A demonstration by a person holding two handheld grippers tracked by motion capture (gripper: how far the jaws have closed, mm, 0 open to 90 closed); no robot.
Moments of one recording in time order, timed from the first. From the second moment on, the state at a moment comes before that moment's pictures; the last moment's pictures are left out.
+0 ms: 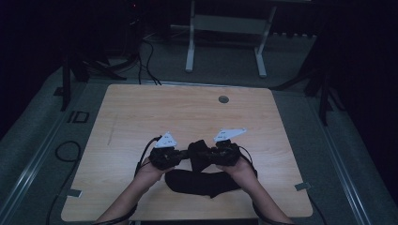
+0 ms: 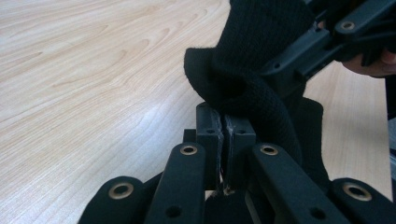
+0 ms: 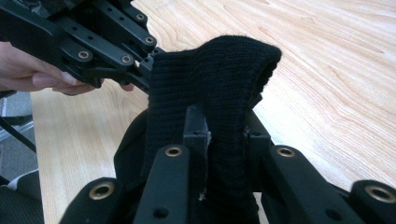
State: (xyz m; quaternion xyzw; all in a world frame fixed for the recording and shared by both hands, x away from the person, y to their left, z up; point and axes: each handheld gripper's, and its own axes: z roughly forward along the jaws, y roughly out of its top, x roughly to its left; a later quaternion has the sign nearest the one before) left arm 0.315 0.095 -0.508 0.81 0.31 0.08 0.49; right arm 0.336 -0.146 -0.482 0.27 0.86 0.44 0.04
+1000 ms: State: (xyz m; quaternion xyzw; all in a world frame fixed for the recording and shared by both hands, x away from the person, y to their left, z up) left arm 0.313 0.110 -0.506 0.82 0.33 0.10 0.45; right arm 0.341 -0.174 -0.471 0.29 0.83 0.47 0.05
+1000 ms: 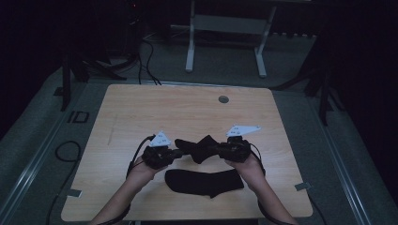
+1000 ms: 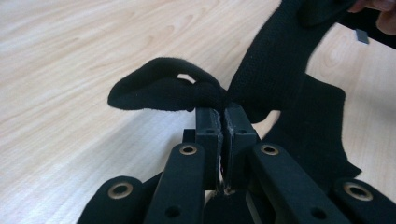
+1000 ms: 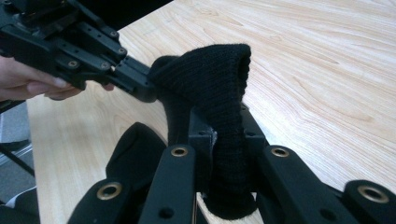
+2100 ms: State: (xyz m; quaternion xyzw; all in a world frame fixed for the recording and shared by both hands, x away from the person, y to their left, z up) left arm 0.319 0.134 -0.516 0.82 0.38 0.08 0.42; right arm 0.363 -0.222 -0.493 0.38 0.80 0.46 0.05
